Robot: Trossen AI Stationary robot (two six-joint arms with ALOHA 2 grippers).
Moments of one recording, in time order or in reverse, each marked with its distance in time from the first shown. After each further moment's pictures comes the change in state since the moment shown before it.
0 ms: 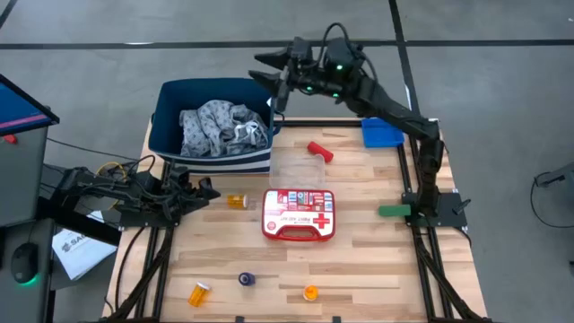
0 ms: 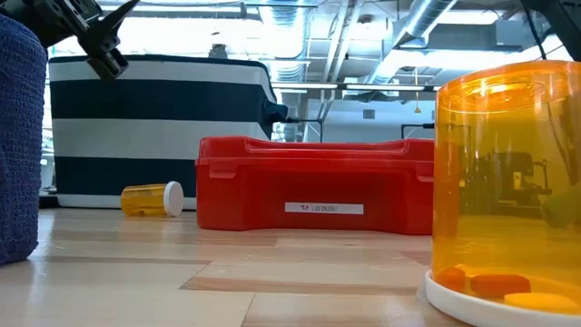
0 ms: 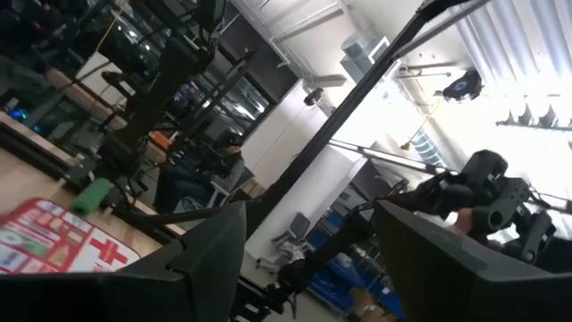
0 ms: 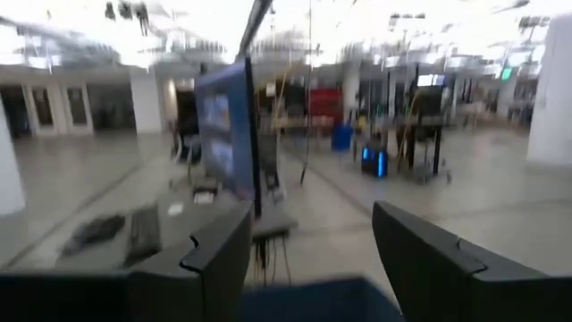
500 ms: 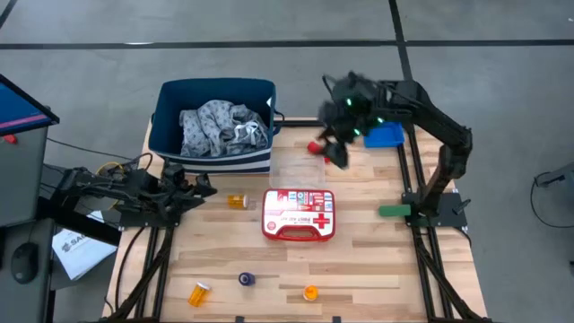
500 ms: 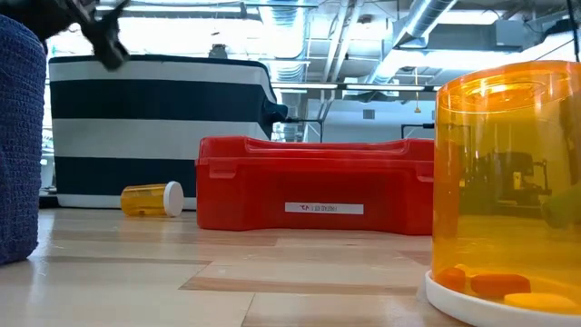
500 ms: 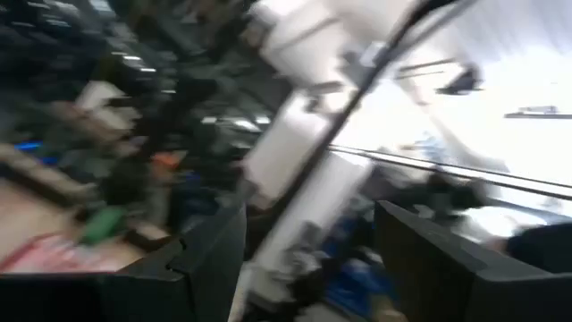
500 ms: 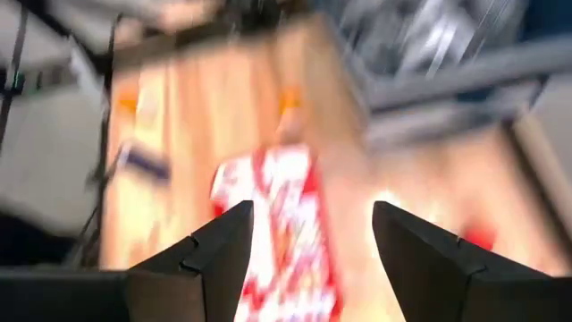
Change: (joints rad) left arm 0.000 0.000 0.052 -0.001 0.020 0.064; right arm 0.121 -0.182 0.016 -1.218 -0.024 0.043
